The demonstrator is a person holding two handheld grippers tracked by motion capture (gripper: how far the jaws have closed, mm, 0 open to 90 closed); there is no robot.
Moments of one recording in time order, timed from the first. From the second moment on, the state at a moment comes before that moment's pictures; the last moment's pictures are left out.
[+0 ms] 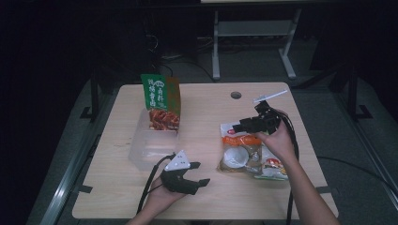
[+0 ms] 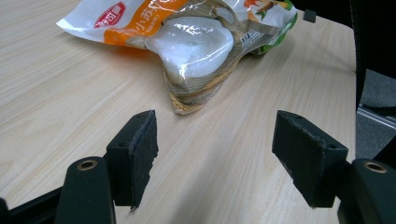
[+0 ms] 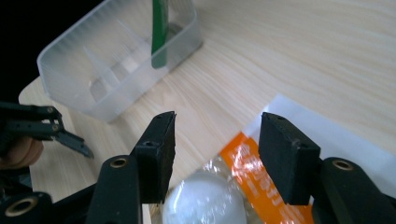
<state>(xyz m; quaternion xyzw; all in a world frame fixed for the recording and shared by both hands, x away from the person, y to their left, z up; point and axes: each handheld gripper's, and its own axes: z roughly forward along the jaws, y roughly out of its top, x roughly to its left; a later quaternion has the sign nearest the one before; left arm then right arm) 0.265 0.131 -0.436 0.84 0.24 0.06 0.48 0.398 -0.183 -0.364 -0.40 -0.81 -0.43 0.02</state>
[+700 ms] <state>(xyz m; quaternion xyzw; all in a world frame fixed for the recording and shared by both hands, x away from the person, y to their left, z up) 0.264 0.130 -0.436 0.84 0.24 0.06 0.48 0.380 -0.230 -0.392 -0.44 -0.81 -0.39 0.02</state>
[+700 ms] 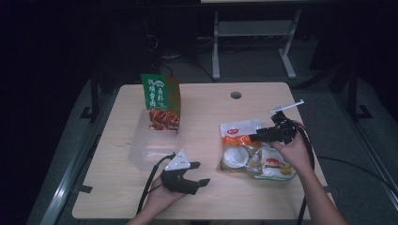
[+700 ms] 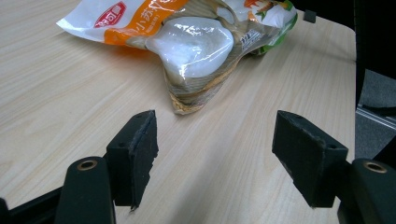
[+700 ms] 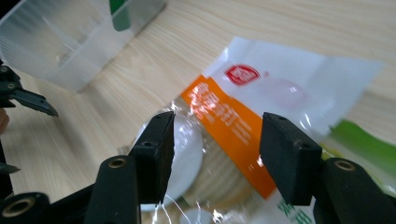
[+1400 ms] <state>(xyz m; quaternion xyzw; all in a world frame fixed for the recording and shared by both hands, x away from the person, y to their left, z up) 0.265 0.128 -0.437 0.84 0.24 0.05 0.48 0.393 -0.247 -0.422 -0.48 -0.79 -0.38 0.04</state>
